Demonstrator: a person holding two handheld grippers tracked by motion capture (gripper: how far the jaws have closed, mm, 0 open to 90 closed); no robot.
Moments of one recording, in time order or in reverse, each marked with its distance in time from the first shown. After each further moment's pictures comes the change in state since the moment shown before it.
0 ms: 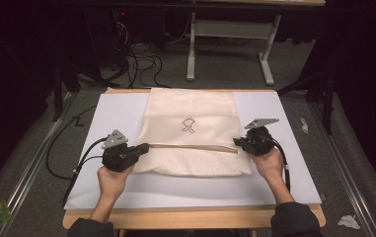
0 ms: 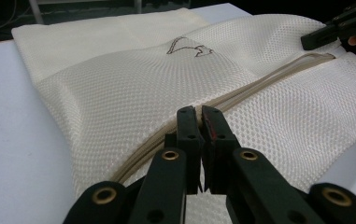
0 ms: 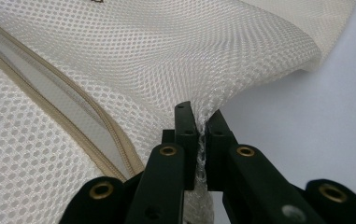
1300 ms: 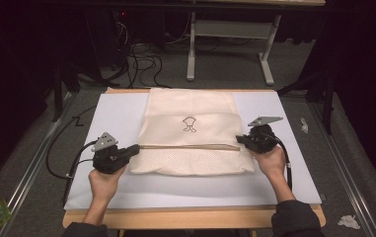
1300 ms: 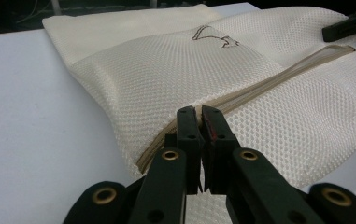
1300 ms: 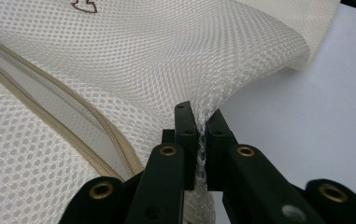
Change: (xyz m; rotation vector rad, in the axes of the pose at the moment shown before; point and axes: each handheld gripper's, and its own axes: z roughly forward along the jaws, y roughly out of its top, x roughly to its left) left arm 0.015 -0.011 -0.013 0.004 0.052 -0.027; right arm -0.011 0.000 -0.001 -0.027 -0.012 0.016
